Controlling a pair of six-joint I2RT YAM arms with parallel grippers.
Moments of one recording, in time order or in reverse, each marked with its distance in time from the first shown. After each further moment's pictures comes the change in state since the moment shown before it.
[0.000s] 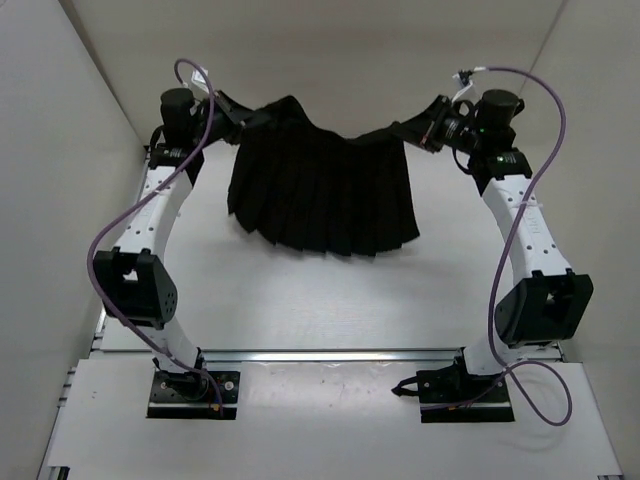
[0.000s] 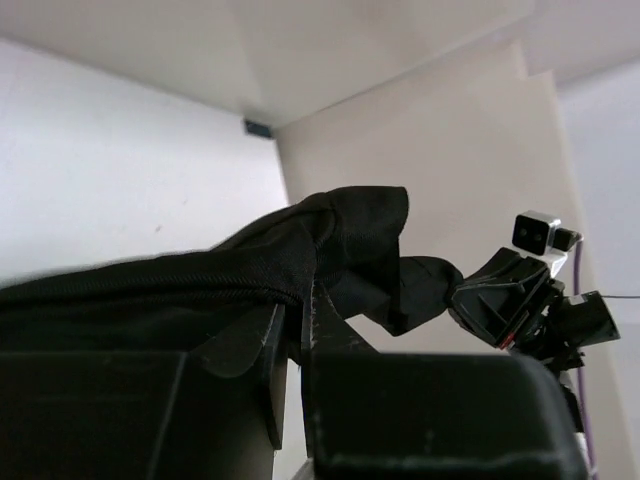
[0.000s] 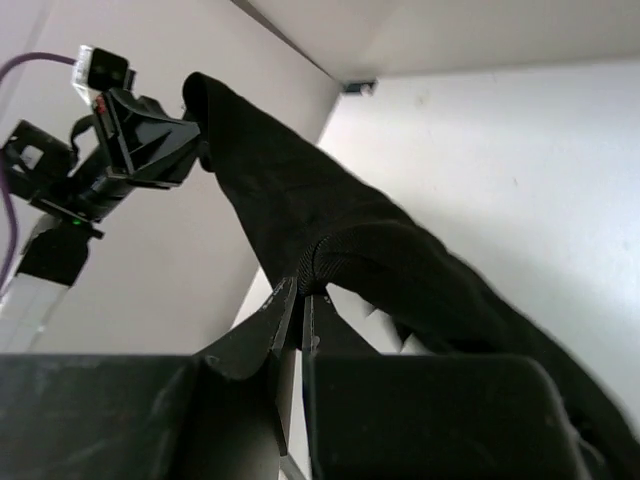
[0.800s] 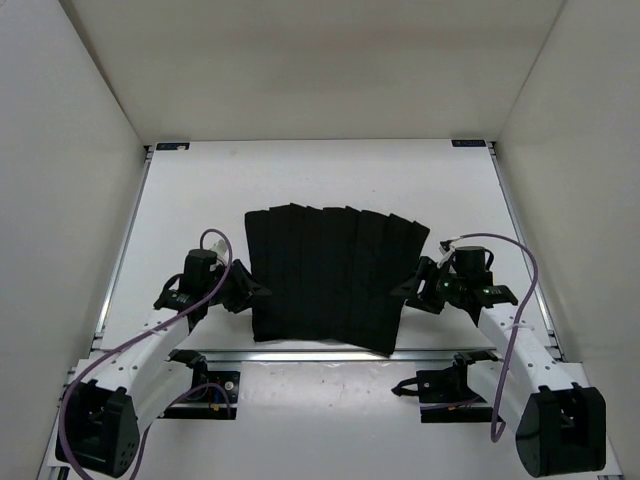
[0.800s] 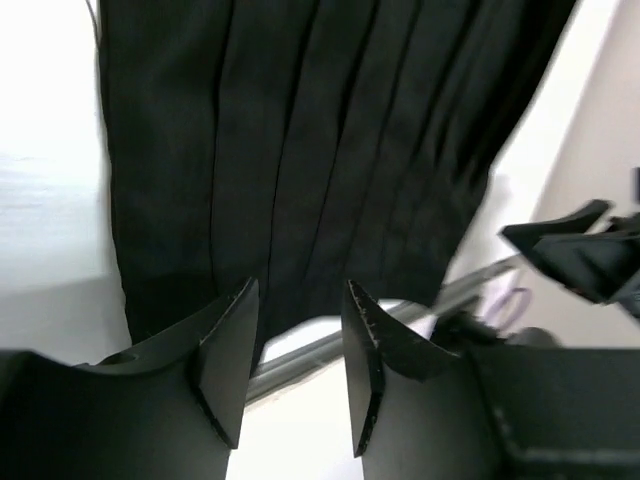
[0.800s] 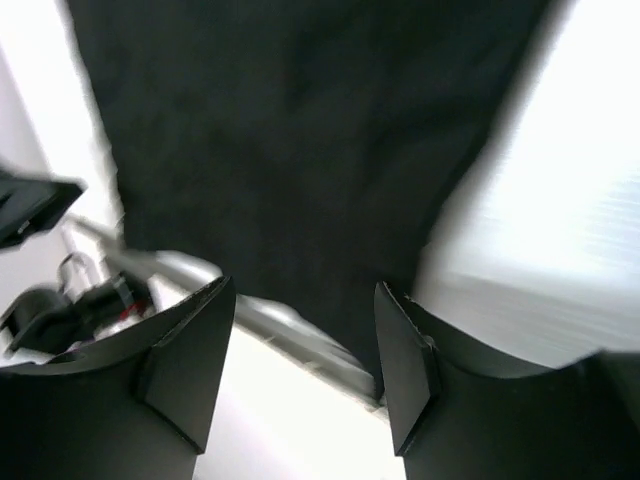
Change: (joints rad) left arm -0.134 -0.796 -1.225 -0.201 -0.163 0.115; right arm 0.054 -0.654 -1.105 -0.245 0.196 -0.094
